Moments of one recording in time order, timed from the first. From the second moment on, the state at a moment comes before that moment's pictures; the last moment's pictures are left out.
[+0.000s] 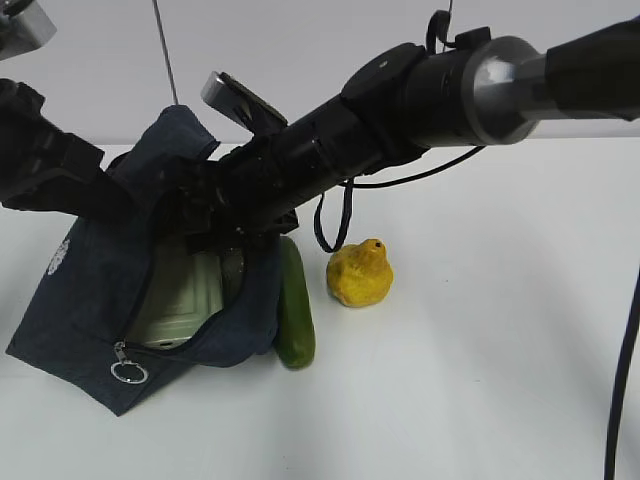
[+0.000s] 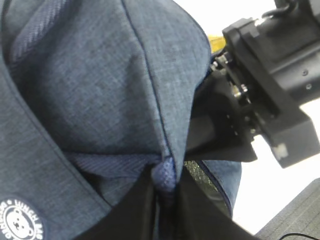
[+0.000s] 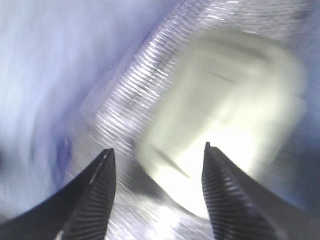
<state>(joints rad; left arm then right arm) -0.21 1.36 -1.02 -0.55 0.86 0.45 0.56 2.11 -1.59 1.20 0.80 -0.65</state>
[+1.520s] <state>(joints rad) -0.11 1.35 -1.02 -0.55 0.88 0.45 0.45 2.04 -1.67 0.06 1.04 -0.11</state>
